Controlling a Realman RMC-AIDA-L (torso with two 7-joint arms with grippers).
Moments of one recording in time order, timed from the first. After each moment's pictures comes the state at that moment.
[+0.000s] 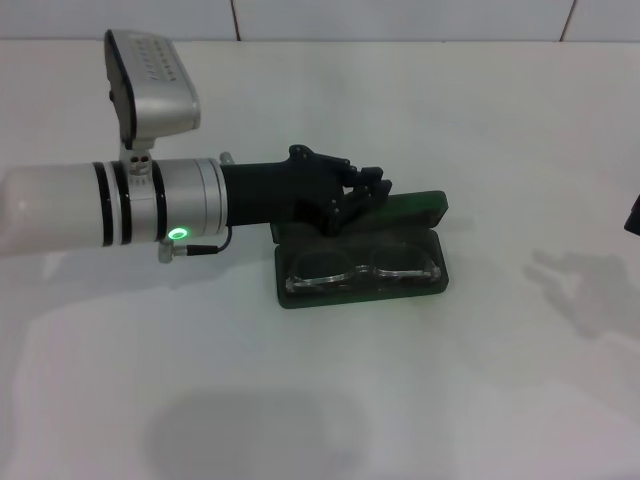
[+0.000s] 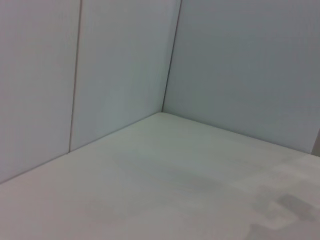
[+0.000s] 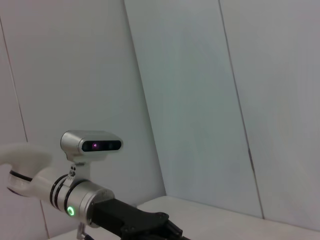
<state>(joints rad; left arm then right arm) -0.74 -2.10 1.07 0.35 1.64 1.23 -1.22 0.25 2.01 -0.57 -0.65 -1.68 -1.82 1.16</state>
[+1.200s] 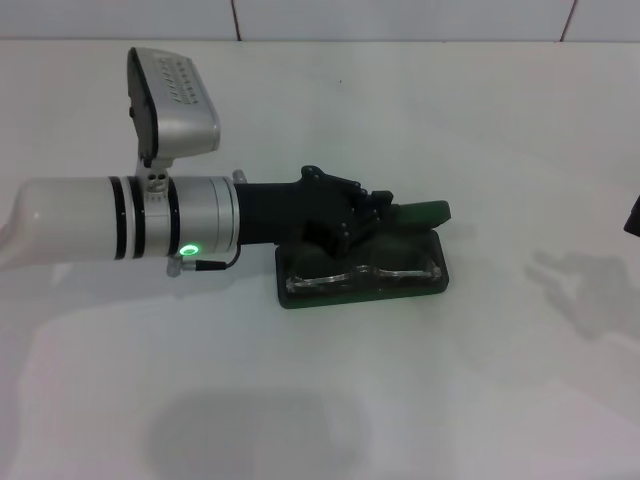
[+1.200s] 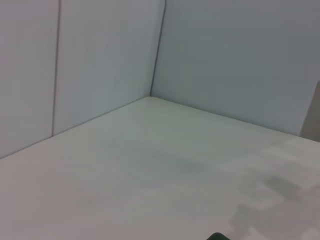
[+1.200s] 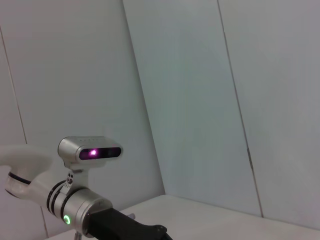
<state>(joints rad) -0.76 -2.10 1.13 0.30 1.64 1.21 -1.20 0.24 2.01 -0.57 -0.65 -1.69 -1.82 1.16</state>
